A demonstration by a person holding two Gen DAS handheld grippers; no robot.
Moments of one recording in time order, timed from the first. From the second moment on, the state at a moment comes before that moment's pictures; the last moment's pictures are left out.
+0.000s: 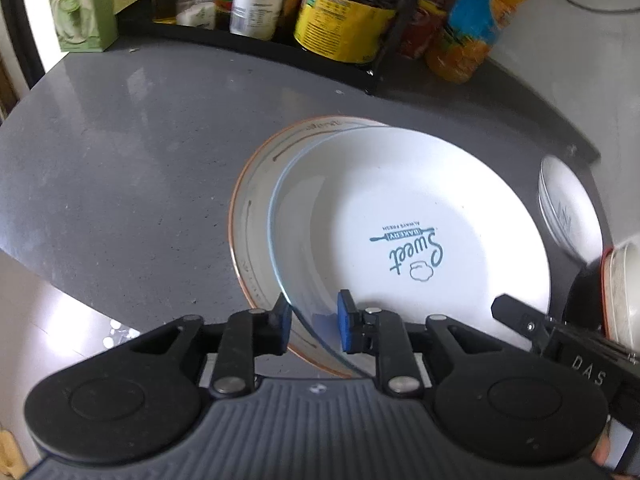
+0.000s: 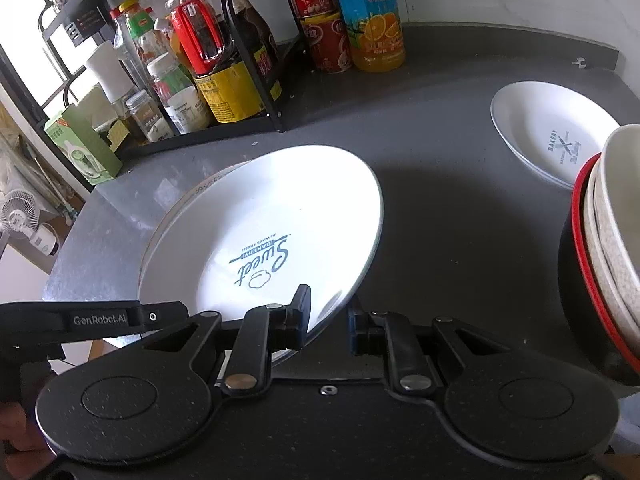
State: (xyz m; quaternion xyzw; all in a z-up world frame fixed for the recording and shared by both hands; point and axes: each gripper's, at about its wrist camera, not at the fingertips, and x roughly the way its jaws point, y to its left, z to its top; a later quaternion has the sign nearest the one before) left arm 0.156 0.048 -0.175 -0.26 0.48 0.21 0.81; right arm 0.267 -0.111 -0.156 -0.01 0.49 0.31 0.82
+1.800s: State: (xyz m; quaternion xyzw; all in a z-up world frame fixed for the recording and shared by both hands) left arm 0.186 0.138 -0.182 -0.23 0.51 0.22 0.80; right arm 0.272 -0.067 -0.173 -0.07 0.53 0.19 0.82
